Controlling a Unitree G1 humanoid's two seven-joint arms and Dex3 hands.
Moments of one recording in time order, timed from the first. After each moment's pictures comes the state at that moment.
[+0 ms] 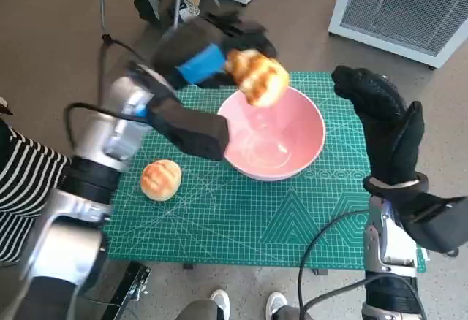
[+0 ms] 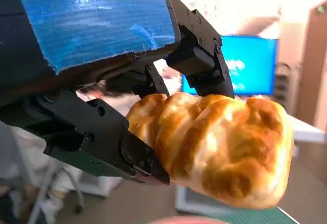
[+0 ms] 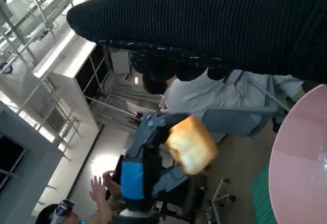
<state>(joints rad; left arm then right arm) -1.07 0.42 -0.40 0.69 0.64 -0.39 0.02 -0.44 -0.15 -0.13 0.20 0.28 -0.47 0.35</state>
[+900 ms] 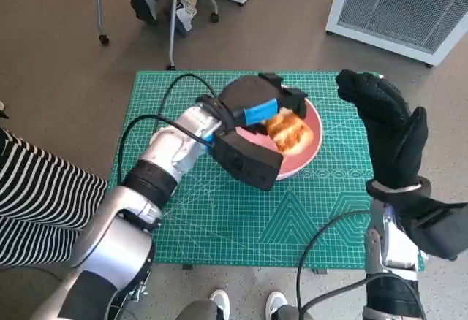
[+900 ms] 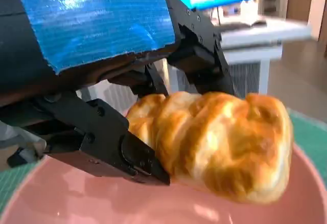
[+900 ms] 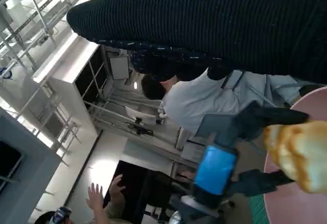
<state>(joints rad) -1.14 0.19 -0.61 1.06 0.82 -0.36 0.04 -0.42 -0.15 -0.14 0.20 0.28 -0.49 0.35</state>
